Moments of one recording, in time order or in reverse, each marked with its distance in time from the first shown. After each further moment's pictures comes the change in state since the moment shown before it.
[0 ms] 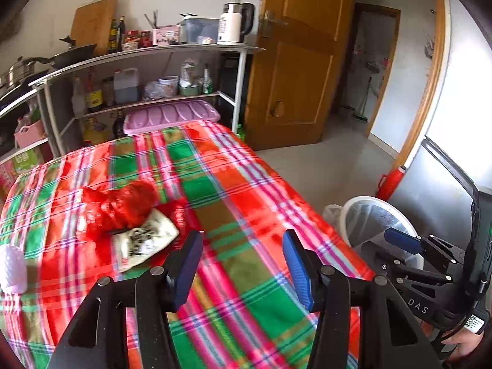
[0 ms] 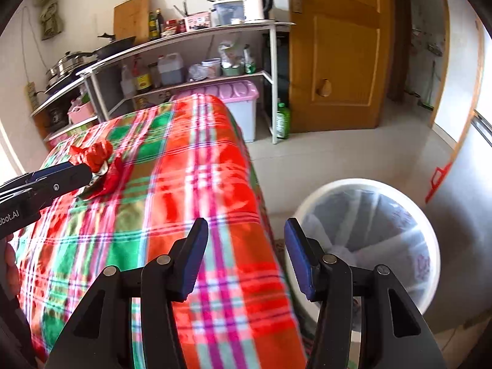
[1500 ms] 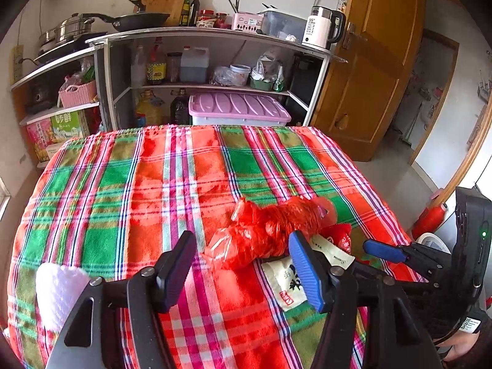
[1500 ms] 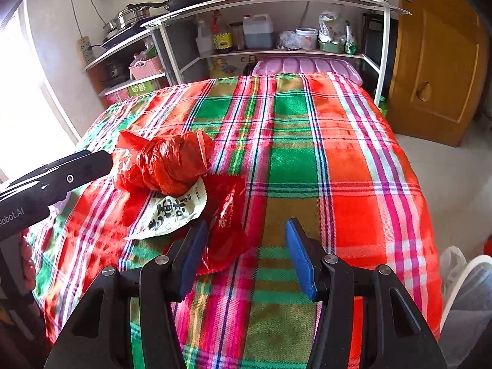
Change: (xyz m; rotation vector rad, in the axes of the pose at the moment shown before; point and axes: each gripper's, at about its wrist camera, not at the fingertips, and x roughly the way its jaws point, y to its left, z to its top) left arm 0.019 0.158 0.020 -0.178 0.022 0.139; right arm 0.125 0.149 0.061 -0.178 0.159 0.282
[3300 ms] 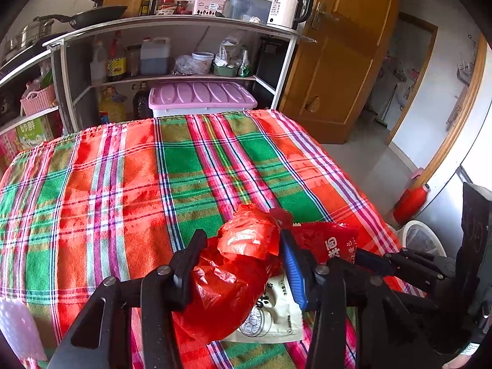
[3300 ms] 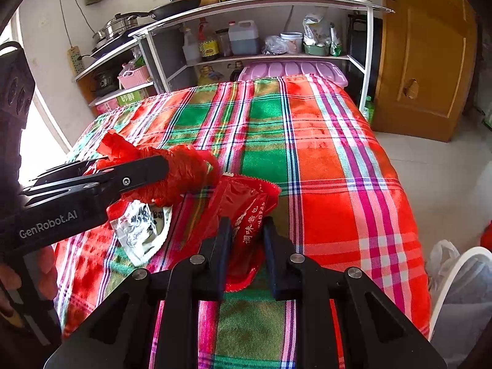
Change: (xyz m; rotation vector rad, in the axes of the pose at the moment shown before) left arm 0.047 -0.045 0.008 0.070 0.061 -0.123; right arm -0.012 -0.017 -0.010 0.044 -0.047 -0.042
